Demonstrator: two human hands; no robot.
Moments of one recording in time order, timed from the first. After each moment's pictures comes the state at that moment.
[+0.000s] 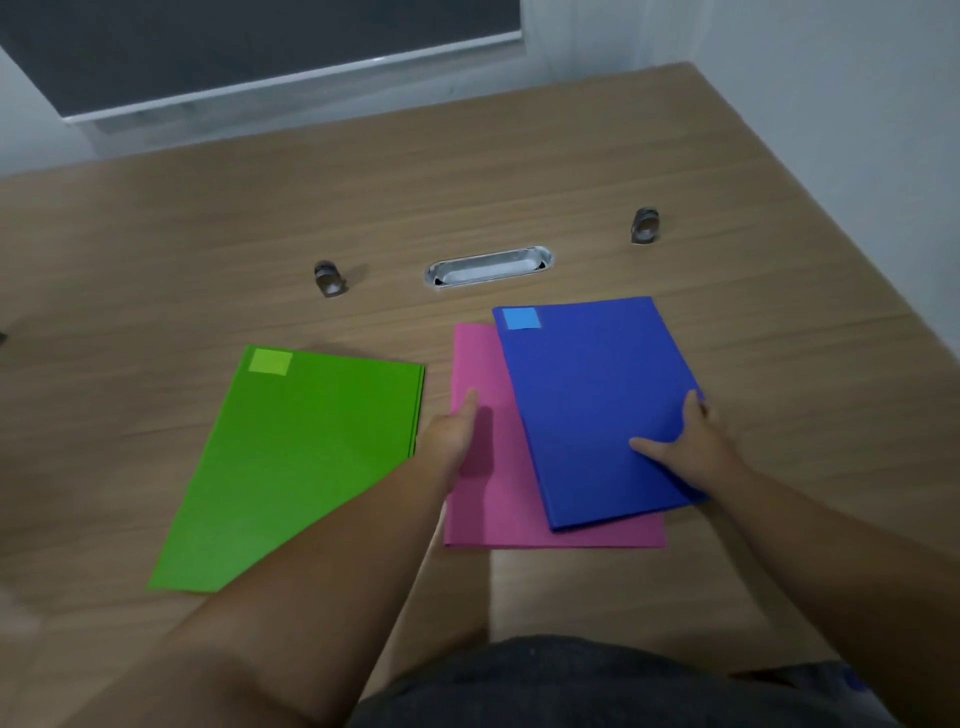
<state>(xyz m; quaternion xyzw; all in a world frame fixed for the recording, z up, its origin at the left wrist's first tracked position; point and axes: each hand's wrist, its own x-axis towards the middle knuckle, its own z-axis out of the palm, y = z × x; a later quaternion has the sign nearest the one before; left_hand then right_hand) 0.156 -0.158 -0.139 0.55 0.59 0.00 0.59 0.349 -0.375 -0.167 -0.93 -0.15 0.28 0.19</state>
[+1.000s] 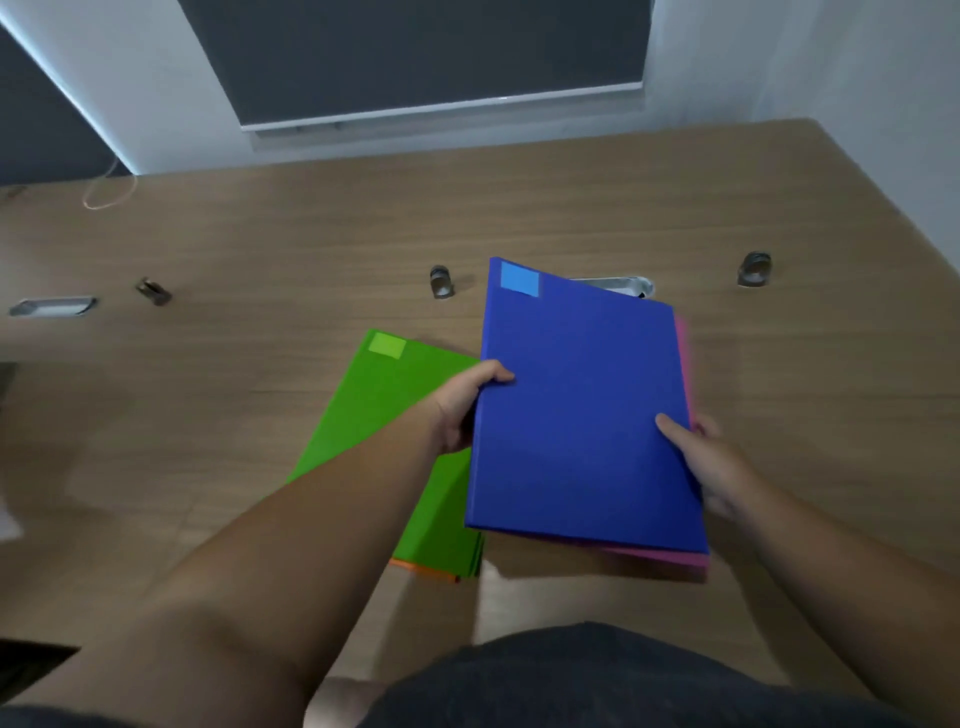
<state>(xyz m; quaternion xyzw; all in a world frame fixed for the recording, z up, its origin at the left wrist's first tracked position) 0.074 -0.091 -0.067 0.46 0.44 0.01 0.77 0.272 -0.297 -0.134 -0.69 -0.04 0.43 0.59</state>
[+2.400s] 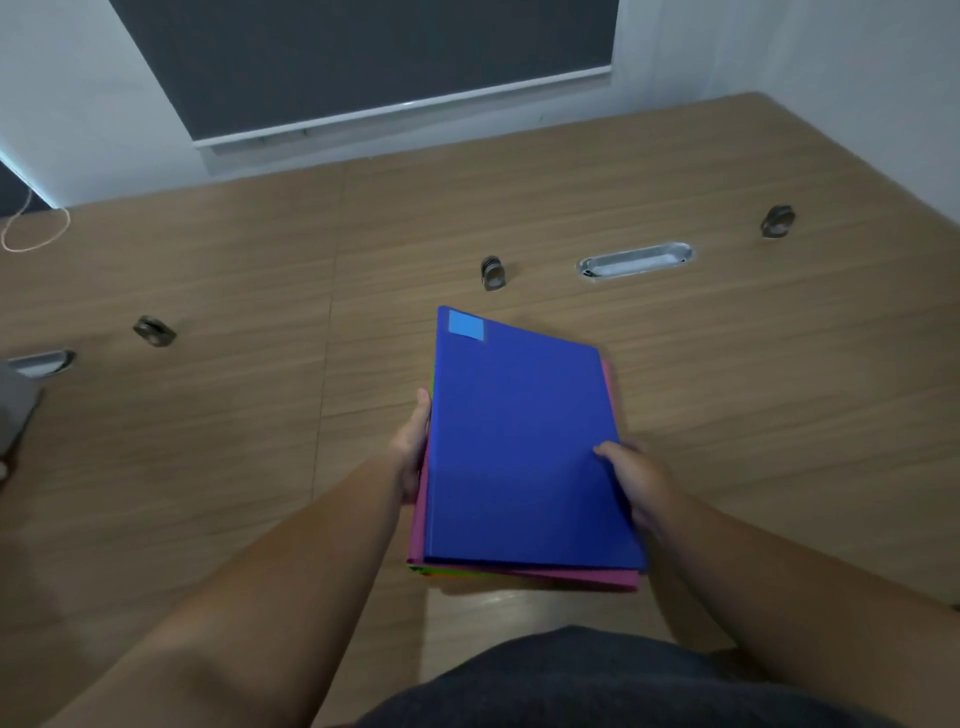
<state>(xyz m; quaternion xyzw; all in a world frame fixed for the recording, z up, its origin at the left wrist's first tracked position) -0.128 0.055 -0.115 0.37 0.48 -0.06 0.80 0.028 -0.163 -0.165 -0.71 0.09 0.39 0.58</state>
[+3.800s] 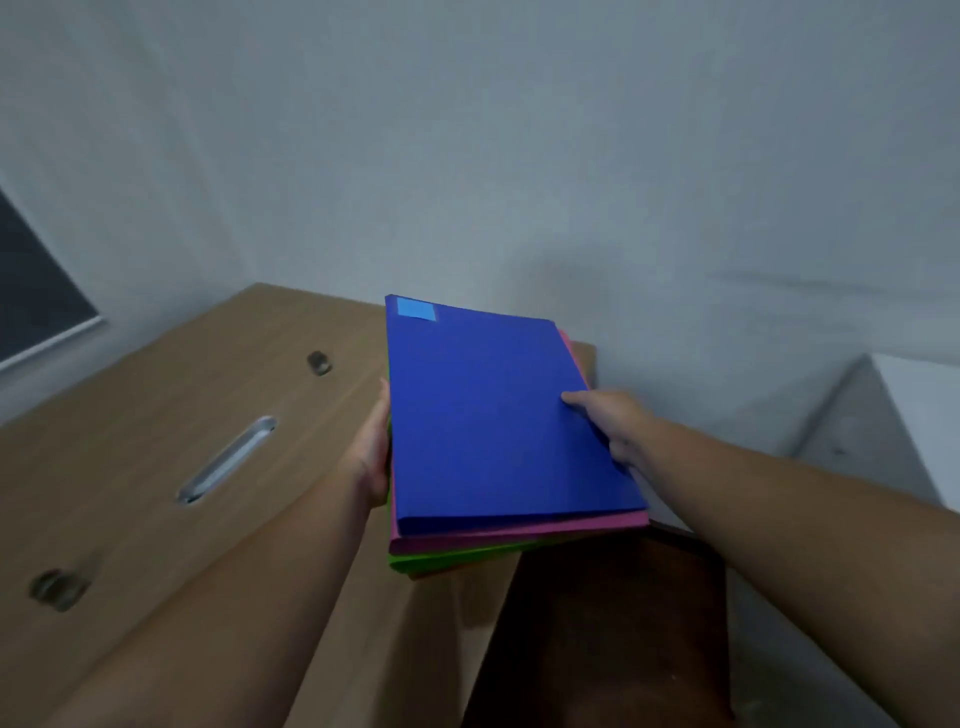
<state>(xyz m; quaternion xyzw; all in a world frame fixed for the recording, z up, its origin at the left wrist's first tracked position) 0.110 -0.231 0.023 0.47 0.10 -0.37 0.79 0.059 -0.501 0.036 -0.65 0.30 0.04 0.70</state>
